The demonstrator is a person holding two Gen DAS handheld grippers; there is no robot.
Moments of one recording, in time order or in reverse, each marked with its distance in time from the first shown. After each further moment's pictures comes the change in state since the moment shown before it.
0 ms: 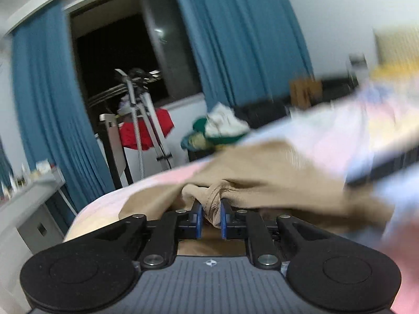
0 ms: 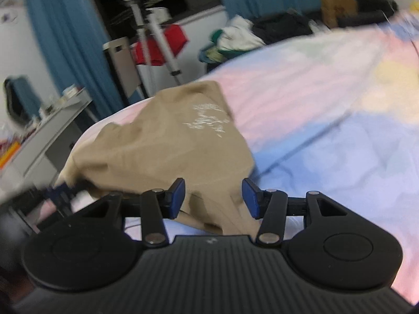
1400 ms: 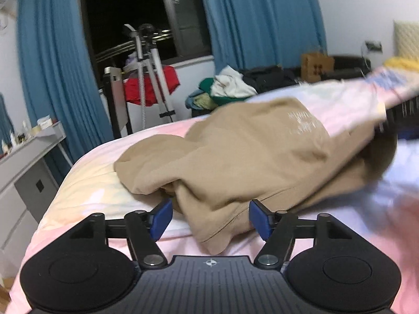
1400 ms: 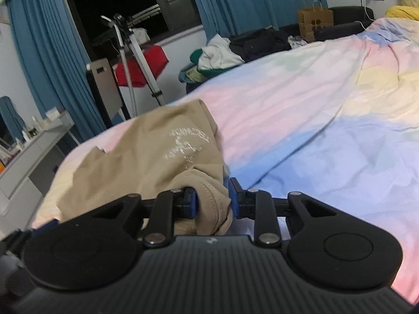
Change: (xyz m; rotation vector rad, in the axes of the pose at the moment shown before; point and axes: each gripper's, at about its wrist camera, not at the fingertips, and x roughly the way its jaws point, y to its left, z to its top) left arm 0.016 -0.006 -0.033 -0.002 0.215 0.021; right arm -0.011 -0.001 -0.003 0.103 -0.114 -0.094
